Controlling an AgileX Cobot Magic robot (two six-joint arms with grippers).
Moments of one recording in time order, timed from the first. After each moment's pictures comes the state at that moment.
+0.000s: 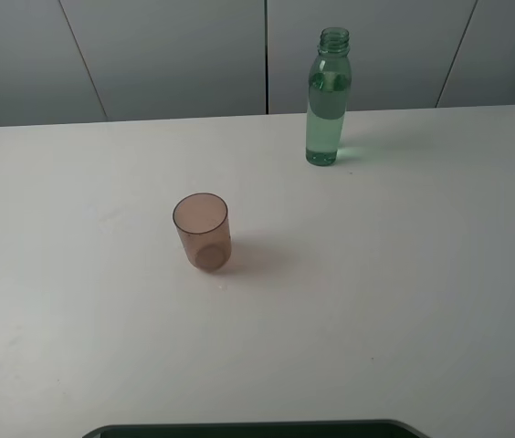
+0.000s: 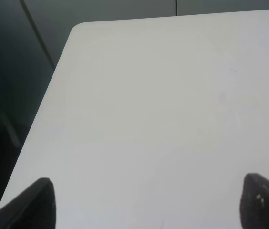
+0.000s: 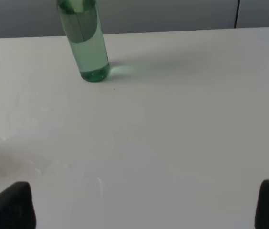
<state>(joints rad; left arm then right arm) -0.07 0.00 -0.51 0.16 1.08 -0.02 0.09 0.00 -0.53 0.07 1.12 0.04</state>
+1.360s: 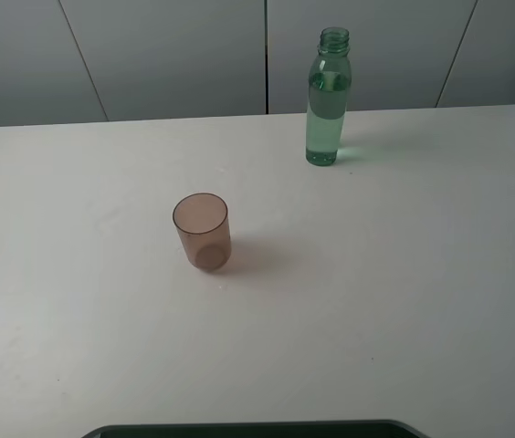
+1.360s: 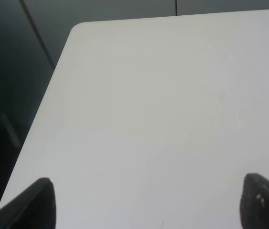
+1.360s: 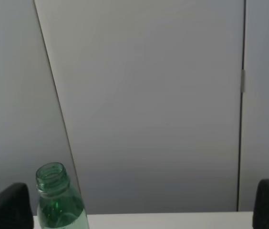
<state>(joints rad) -0.07 0.00 -0.51 0.16 1.08 -0.02 0.13 0.74 -0.53 0.20 -0.01 -0.12</state>
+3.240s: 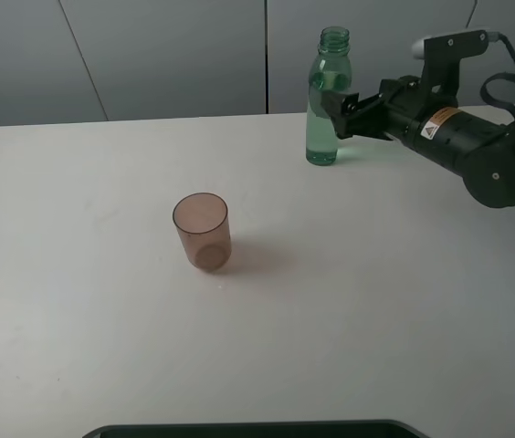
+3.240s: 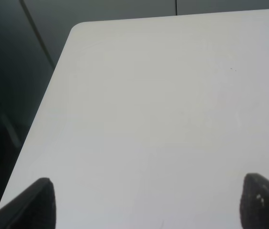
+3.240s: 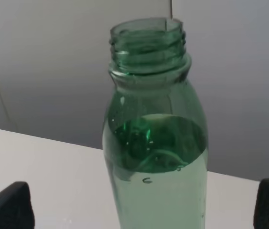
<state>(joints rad) -0.07 0.00 -0.51 0.16 1.08 -0.02 0.25 1.92 -0.66 -0.25 -0.98 0.20</state>
